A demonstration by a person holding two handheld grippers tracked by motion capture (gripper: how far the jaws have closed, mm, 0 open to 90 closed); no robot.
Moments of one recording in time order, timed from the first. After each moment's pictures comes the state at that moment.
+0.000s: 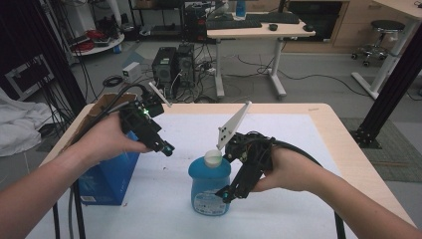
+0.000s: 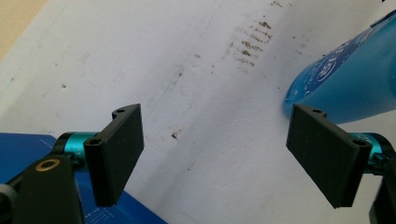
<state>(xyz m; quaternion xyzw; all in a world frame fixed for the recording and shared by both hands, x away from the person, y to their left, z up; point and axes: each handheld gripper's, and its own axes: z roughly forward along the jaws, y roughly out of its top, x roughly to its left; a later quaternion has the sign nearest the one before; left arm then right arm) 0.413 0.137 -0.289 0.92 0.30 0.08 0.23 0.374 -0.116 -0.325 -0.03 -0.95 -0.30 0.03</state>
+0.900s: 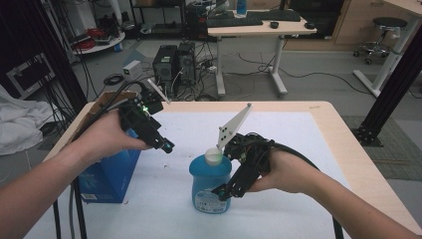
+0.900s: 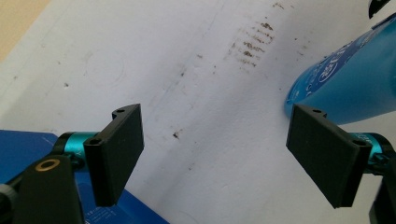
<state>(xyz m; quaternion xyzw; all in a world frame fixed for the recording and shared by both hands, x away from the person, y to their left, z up) 0.413 0.139 -0.288 0.92 0.30 0.08 0.22 0.373 -0.115 -0.334 -0.04 -0.94 -0.33 0.02</state>
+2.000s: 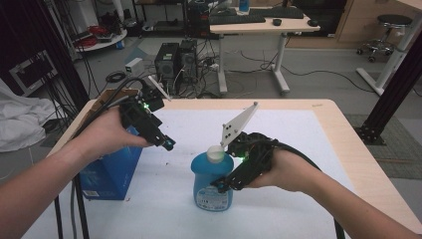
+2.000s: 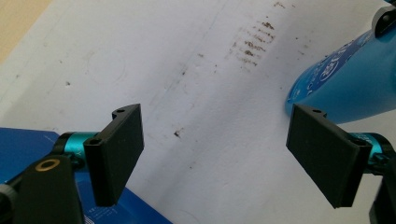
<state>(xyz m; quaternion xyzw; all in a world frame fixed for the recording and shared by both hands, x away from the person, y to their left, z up) 0.412 0.140 -0.289 0.92 0.30 0.08 0.23 0.373 -0.117 -0.338 -0.04 -0.93 -0.36 0.01</state>
